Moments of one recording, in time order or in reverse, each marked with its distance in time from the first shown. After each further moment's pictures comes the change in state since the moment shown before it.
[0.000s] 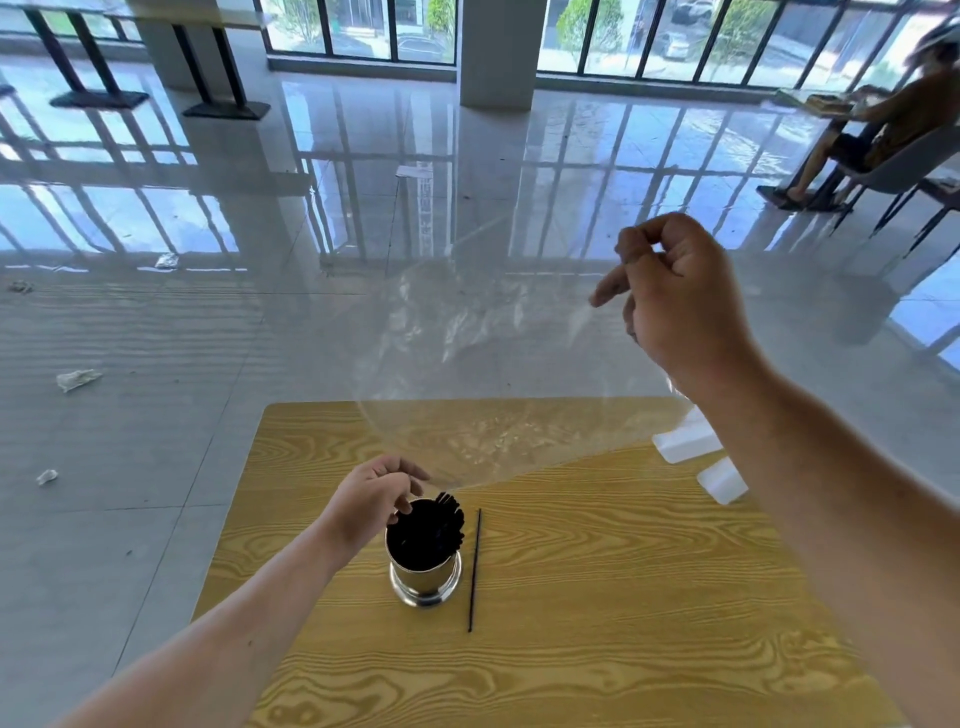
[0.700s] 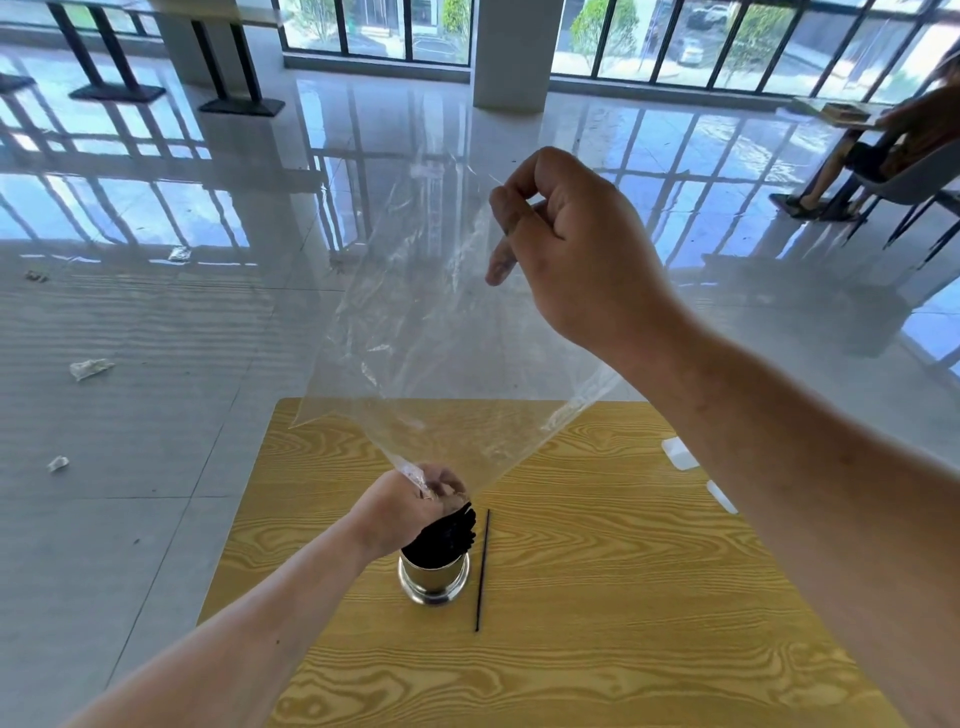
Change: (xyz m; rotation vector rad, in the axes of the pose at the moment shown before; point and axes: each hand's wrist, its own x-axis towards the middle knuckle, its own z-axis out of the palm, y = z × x) left_hand 0.002 -0.004 0.008 0.251 -0.138 0.137; right_hand -0.010 -0.081 0.068 -0.210 -0.225 -0.286
